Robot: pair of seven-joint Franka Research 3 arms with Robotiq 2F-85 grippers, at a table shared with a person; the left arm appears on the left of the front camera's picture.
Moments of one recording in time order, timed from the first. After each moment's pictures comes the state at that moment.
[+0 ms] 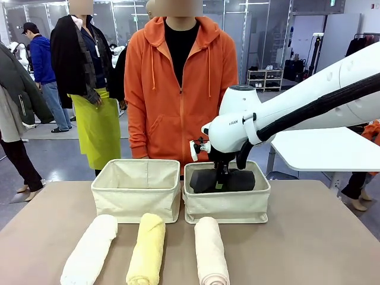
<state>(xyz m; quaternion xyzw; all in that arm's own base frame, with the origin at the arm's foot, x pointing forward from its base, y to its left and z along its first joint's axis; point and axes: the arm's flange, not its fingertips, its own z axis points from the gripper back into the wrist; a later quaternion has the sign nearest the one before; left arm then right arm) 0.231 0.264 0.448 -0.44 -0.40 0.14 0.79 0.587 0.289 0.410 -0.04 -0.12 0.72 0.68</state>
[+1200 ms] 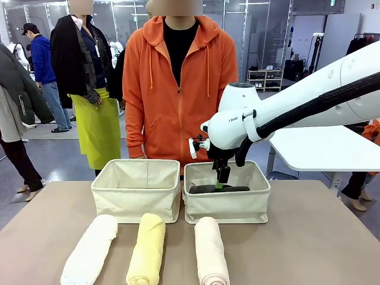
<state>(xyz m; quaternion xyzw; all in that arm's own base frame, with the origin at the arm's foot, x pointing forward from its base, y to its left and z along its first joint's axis) 0.231 0.264 0.448 -0.44 -0.40 0.14 0.79 0.588 0.292 0.417 -0.03 -0.13 0.72 0.68</state>
